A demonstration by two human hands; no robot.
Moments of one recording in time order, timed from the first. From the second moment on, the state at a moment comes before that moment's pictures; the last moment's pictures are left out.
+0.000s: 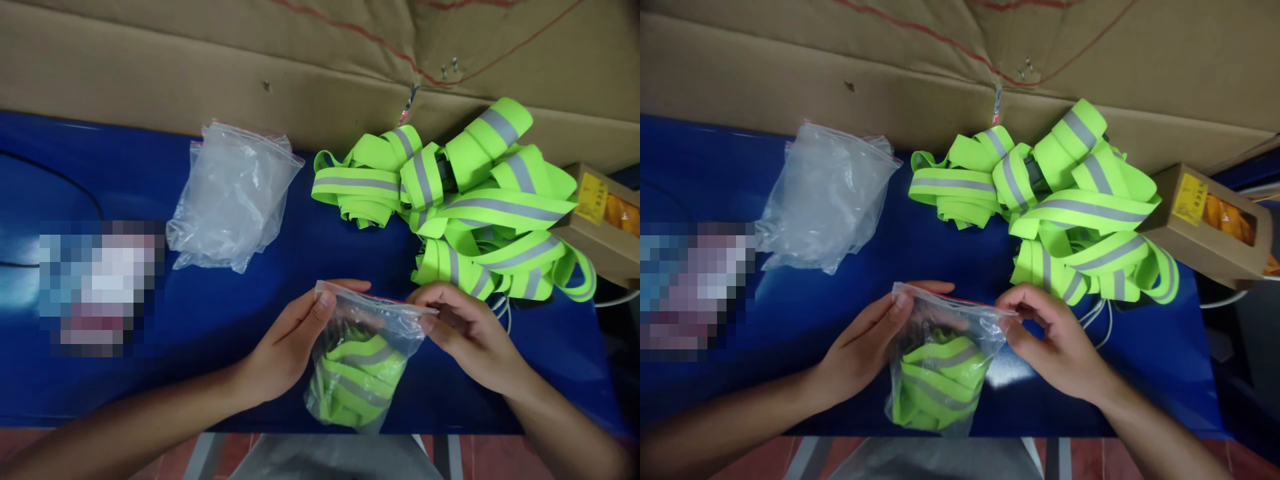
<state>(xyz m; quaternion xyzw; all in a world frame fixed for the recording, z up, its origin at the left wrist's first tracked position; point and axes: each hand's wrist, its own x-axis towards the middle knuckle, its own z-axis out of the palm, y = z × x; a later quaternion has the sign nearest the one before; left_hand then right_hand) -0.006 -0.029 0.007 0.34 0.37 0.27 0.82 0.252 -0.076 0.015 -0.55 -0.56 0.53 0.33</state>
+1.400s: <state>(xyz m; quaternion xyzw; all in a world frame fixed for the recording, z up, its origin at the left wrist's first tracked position) -0.006 -0.041 0.003 0.54 0.36 0.14 0.75 0.236 -0.077 0.012 -0.51 -0.64 0.51 0.27</state>
